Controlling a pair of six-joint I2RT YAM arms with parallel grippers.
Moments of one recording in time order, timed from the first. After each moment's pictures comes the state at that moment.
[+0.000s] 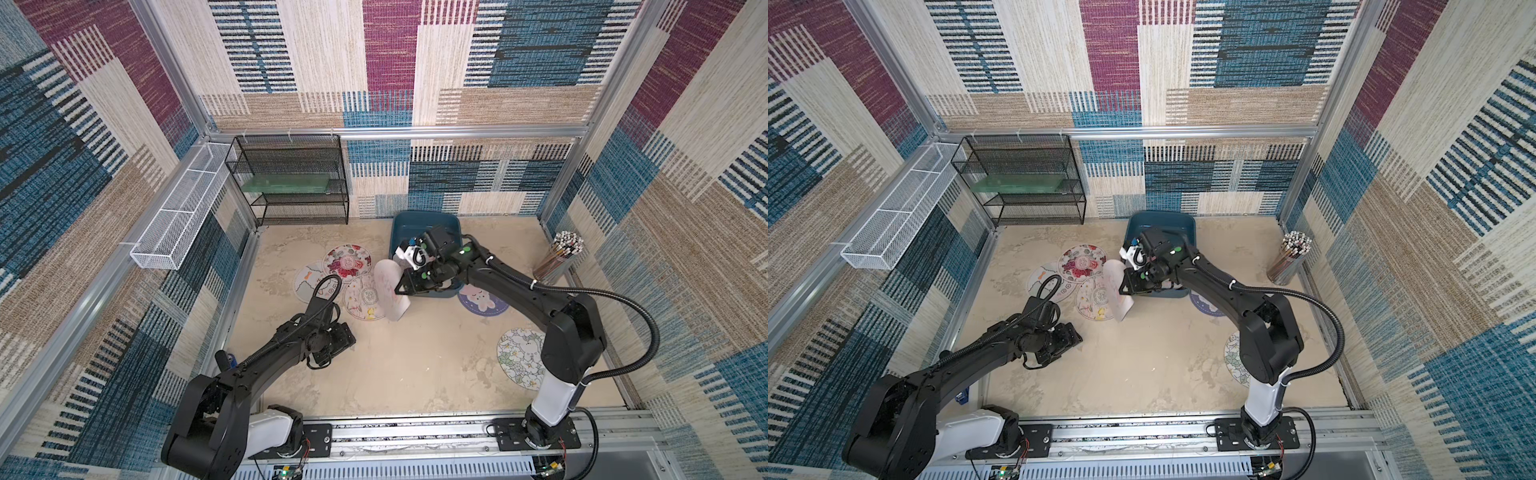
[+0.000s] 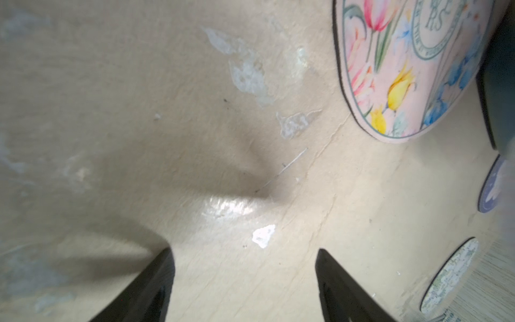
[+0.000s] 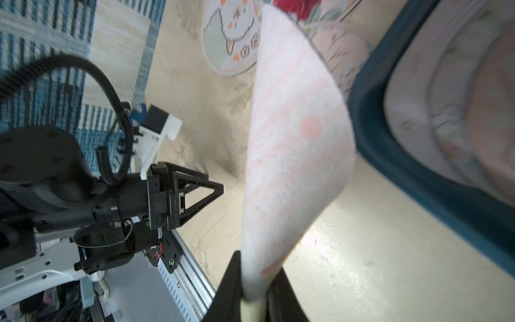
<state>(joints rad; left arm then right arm) -0.33 1.25 0.57 -0.49 0.22 -0.83 0.59 1.79 1.58 -0.78 -0.50 0.31</state>
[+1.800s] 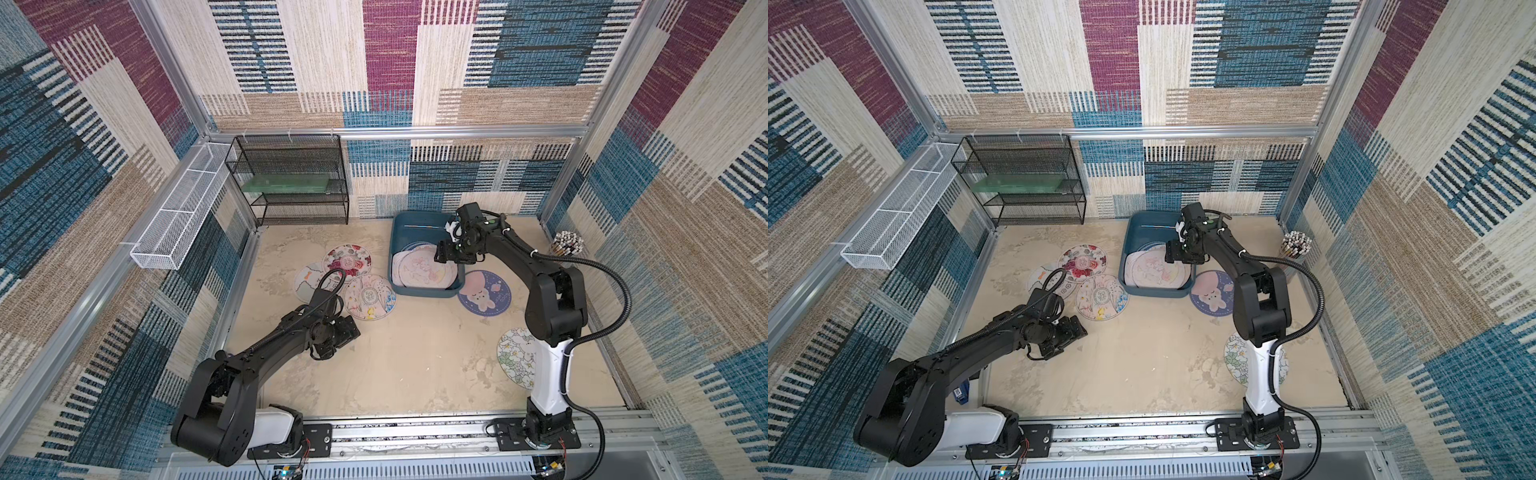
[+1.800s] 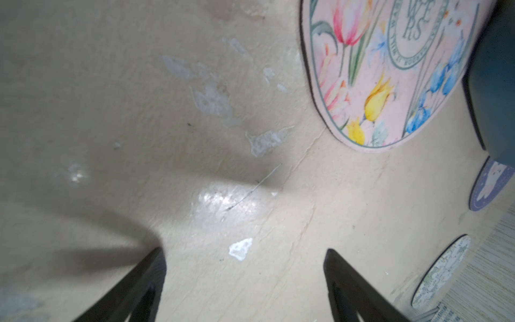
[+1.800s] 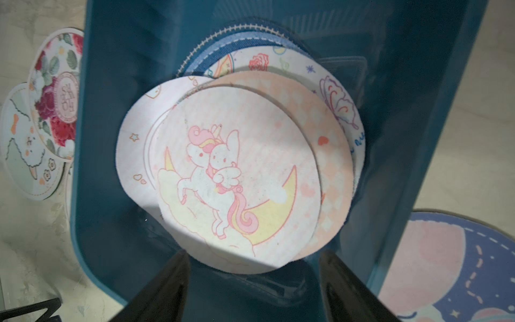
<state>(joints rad) -0.33 1.34 0.67 -0.52 0.24 -0.81 0.28 2.04 1.79 -0.84 -0.23 0.23</state>
